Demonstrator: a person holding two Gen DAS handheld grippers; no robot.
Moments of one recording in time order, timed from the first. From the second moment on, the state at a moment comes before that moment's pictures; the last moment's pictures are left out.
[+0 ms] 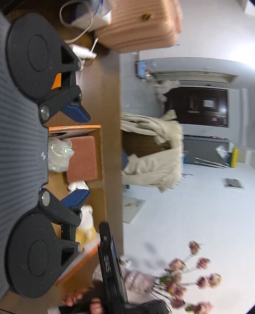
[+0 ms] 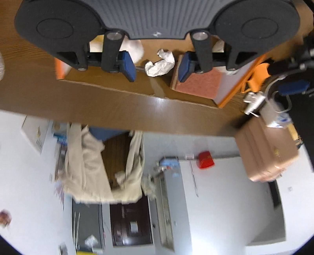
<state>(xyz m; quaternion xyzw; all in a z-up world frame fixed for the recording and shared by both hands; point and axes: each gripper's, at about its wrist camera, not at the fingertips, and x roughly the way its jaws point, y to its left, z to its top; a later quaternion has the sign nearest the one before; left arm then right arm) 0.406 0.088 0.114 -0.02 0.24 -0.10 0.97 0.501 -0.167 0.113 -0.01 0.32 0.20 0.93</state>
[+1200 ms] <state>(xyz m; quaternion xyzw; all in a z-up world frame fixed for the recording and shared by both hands) 0.219 0.054 0.015 -0.10 0.26 -0.14 0.95 0.219 -0.189 0.025 0.03 0.30 0.25 0.92</state>
